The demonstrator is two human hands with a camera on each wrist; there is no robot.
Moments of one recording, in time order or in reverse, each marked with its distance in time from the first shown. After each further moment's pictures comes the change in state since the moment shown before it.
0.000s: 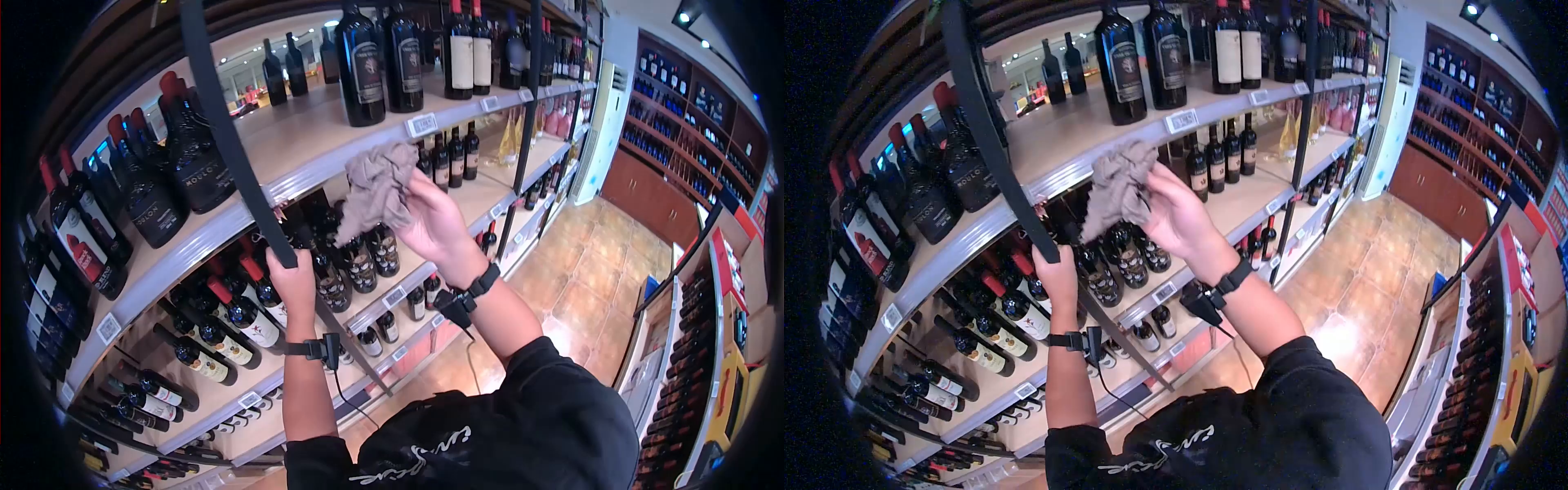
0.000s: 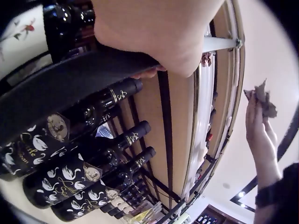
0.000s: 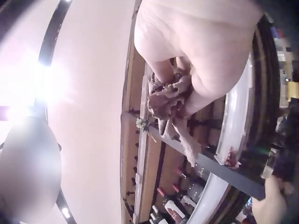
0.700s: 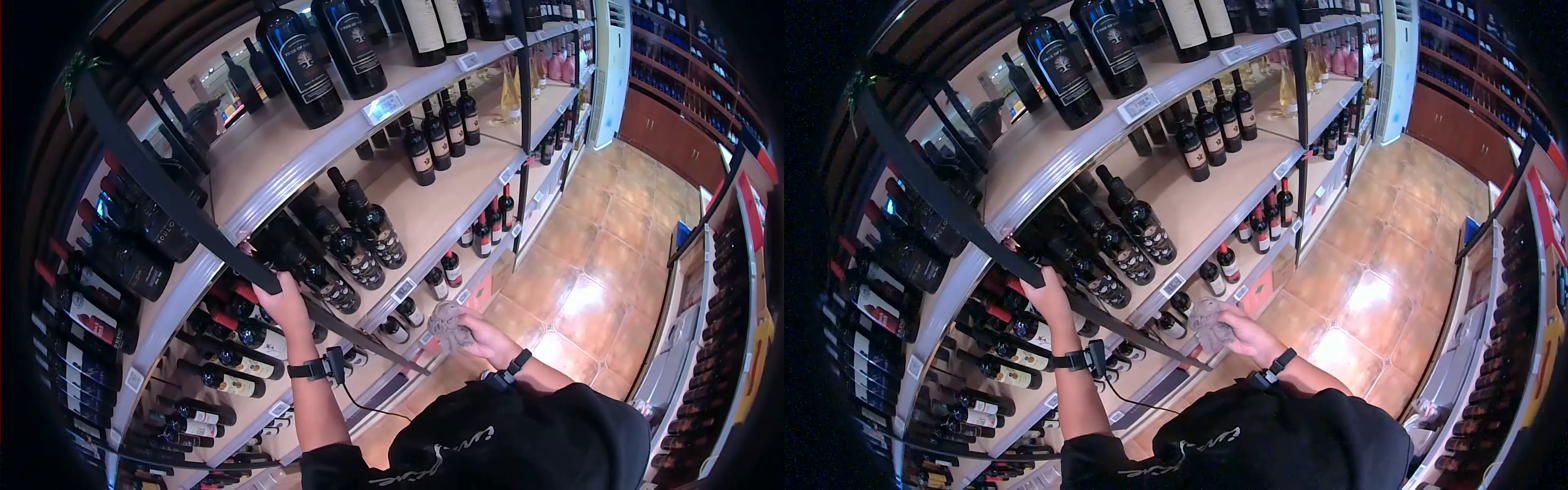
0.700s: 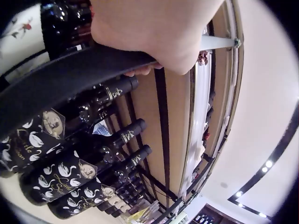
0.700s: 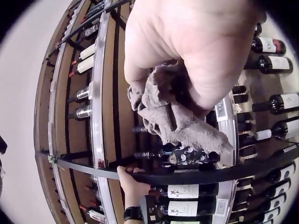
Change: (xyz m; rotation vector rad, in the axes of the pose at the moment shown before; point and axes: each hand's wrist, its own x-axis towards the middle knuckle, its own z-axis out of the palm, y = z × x) left_hand 0.001 -0.011 0.005 -0.154 -0.056 -0.159; right_hand -0.284 0.080 -0.138 0.063 0.709 0.303
